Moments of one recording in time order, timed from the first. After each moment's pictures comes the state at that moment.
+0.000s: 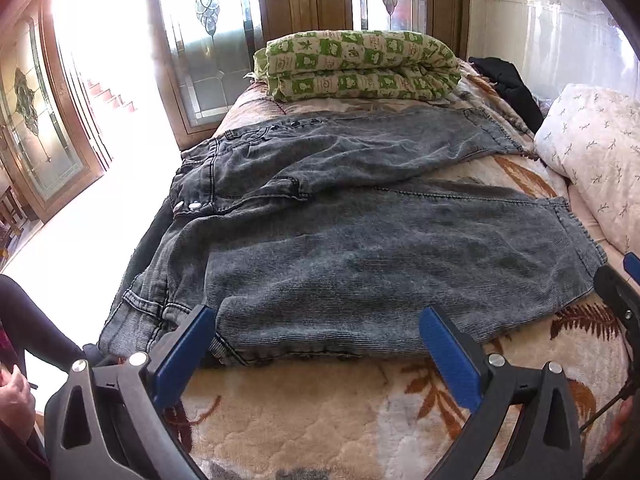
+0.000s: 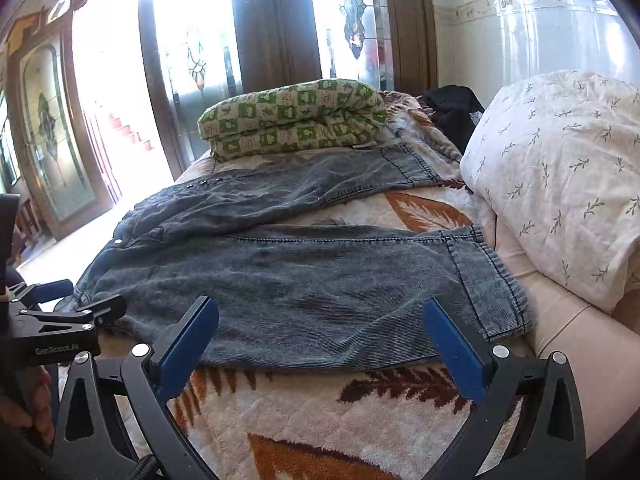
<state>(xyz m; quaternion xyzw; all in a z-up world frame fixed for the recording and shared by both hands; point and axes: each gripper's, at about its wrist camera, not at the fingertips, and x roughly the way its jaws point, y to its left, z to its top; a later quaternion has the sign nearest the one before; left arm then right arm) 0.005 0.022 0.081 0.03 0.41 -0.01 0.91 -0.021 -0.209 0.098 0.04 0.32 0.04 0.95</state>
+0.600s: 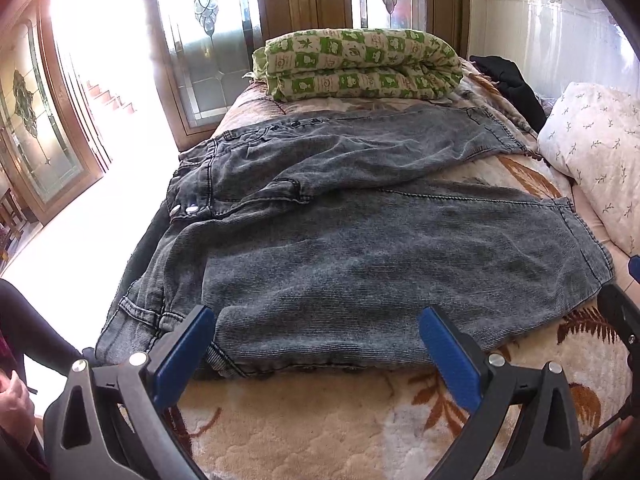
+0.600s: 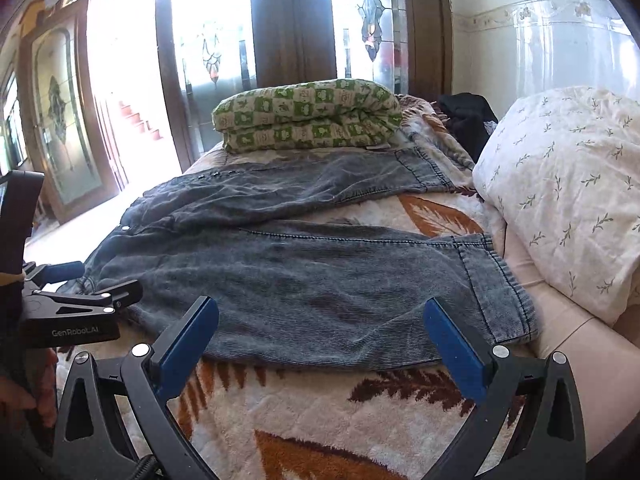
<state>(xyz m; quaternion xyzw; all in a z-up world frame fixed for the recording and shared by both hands) 0.014 0.023 0.077 0.03 0.41 -0.01 0.91 -0.019 -0.203 0.098 0.02 0.32 0.06 0.95</state>
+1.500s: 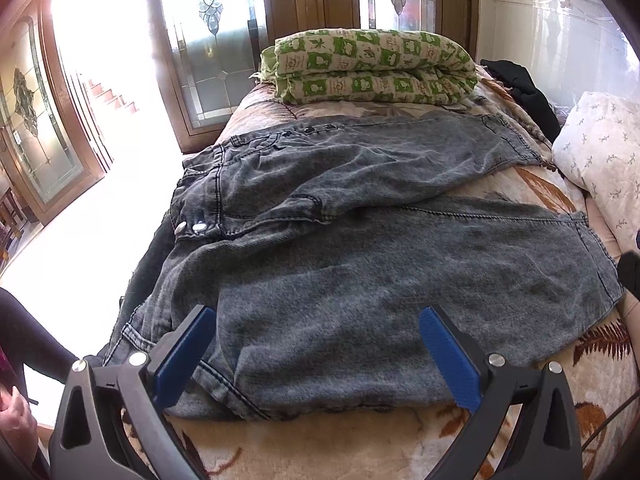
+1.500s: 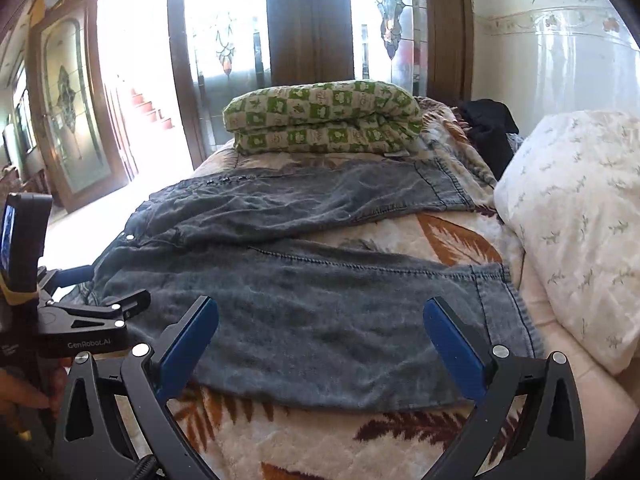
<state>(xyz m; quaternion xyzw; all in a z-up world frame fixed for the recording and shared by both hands) 0.042 0.041 0.075 0.03 0.41 0.00 0.91 0.026 -0.190 0.118 0.00 0.33 0.08 0.94</state>
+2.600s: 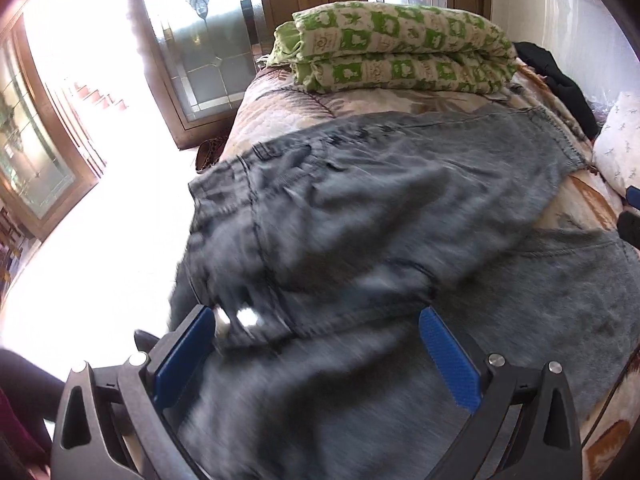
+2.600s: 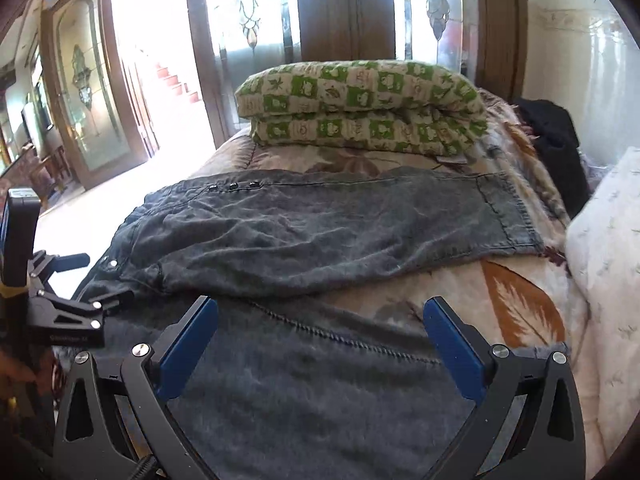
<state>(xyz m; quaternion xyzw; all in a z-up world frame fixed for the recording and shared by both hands) 0.151 0.105 0.066 0.07 0.46 -0.01 0.89 0.155 -0.159 0.102 -0.01 0.38 0.14 0.91</state>
